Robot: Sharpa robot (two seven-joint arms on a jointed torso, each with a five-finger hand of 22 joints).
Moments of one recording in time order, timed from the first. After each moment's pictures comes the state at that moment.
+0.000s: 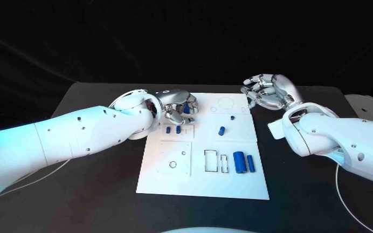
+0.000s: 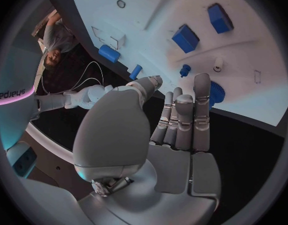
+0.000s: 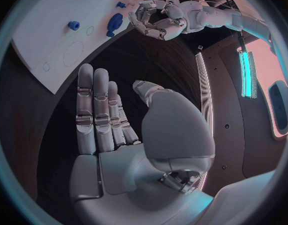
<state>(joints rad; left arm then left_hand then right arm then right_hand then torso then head) 1.22 -0.66 -0.05 1.37 -1.40 -0.19 0.08 1.38 -0.27 0.52 0.13 0.28 0.71 0.18 0.48 0.40 0.82 0.11 0.56 0.31 1.20 0.04 1.21 0.93 0.17 1.11 0.13 0.93 0.71 1.26 -0.92 -0.15 1.59 -0.63 -0.72 0.20 1.23 -0.19 0.43 0.25 0.28 0.72 0.18 0.39 0.43 0.93 0.11 0.69 0.42 1.31 0.03 0.42 0.74 0.18 1.26 0.13 0.24 0.48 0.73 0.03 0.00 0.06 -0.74</state>
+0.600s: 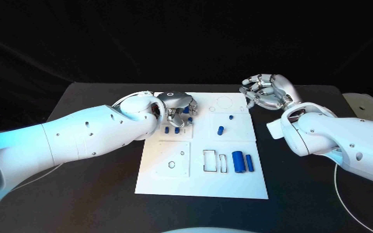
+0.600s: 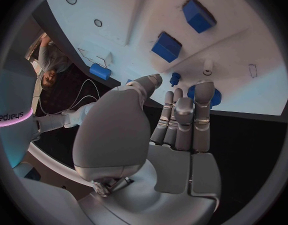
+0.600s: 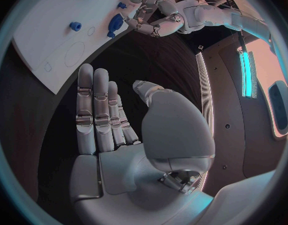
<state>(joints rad) 1.21 -0.63 -0.05 1.34 -1.58 -0.17 0.03 1.40 -0.27 0.50 0.12 0.27 0.75 0.18 0.45 0.36 0.82 0.12 0.51 0.25 1.25 0.05 1.30 0.96 0.17 1.17 0.14 1.06 0.85 1.26 -0.92 -0.15 1.59 -0.63 -0.72 0.20 1.23 -0.19 0.43 0.25 0.28 0.72 0.18 0.39 0.43 0.93 0.11 0.69 0.42 1.31 0.03 0.42 0.74 0.18 1.26 0.13 0.24 0.48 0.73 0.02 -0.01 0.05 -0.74</state>
